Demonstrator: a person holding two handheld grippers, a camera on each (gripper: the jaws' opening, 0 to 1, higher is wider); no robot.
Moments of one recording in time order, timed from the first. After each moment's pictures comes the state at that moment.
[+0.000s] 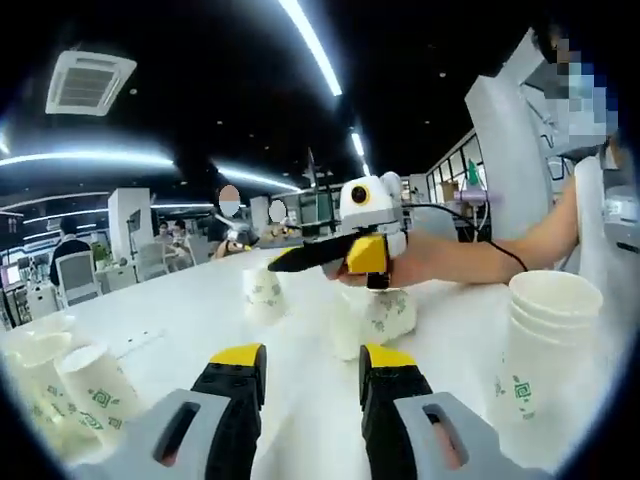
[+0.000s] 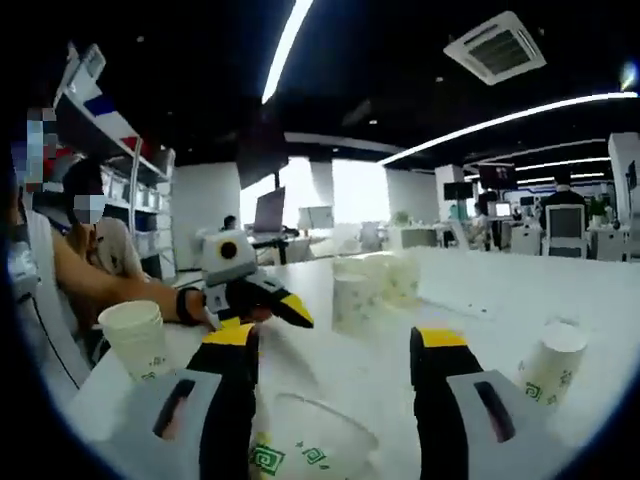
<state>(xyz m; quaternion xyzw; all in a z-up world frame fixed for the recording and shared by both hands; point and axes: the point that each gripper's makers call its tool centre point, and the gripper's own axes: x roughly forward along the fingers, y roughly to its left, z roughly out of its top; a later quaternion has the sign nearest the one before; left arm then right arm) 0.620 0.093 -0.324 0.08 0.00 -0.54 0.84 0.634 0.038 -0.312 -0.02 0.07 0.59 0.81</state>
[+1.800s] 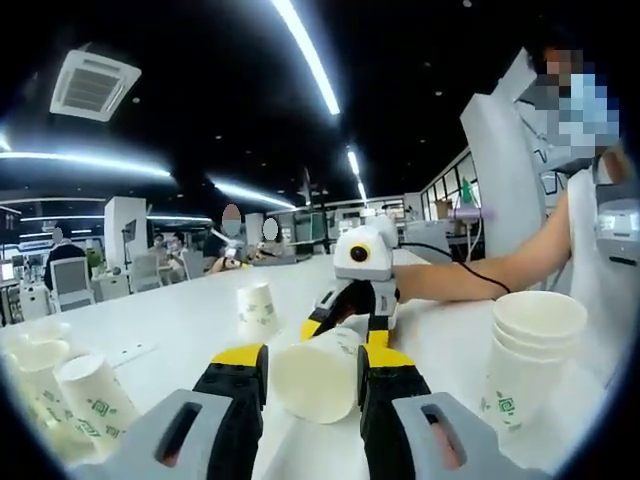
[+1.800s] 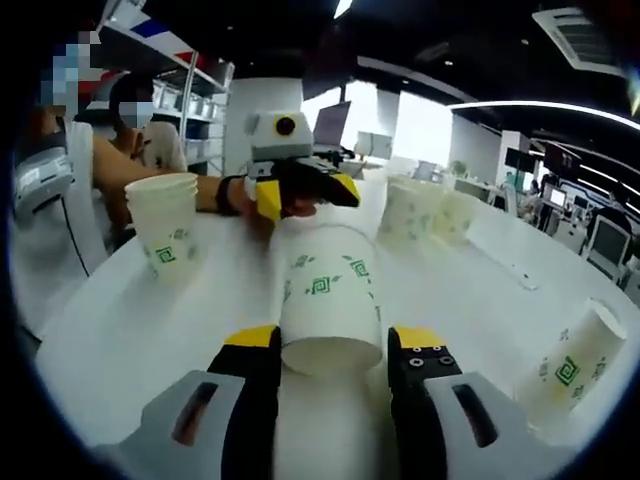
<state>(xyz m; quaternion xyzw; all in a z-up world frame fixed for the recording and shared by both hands) 0.615 0.088 -0.312 0.05 -0.02 -0.56 0.82 0.615 0.034 -0.378 -0.17 0.11 0.66 0.72</state>
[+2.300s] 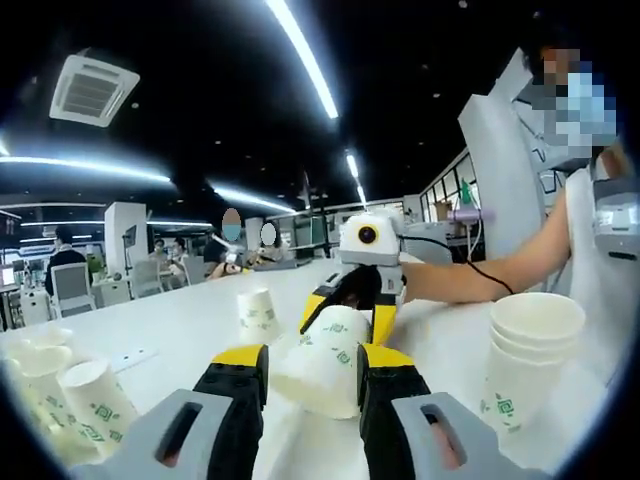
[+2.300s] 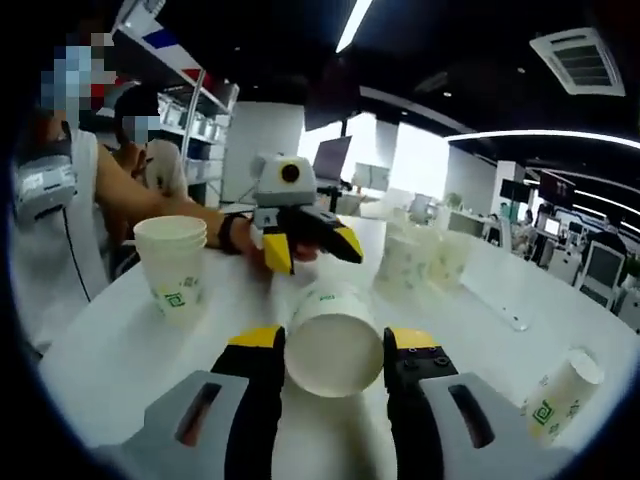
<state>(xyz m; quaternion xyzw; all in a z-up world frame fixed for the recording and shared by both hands) 0.615 0.089 -0.307 0.05 -0.03 -0.56 0.82 0.600 0.047 -0.324 -0.15 0.01 0.67 0.73</state>
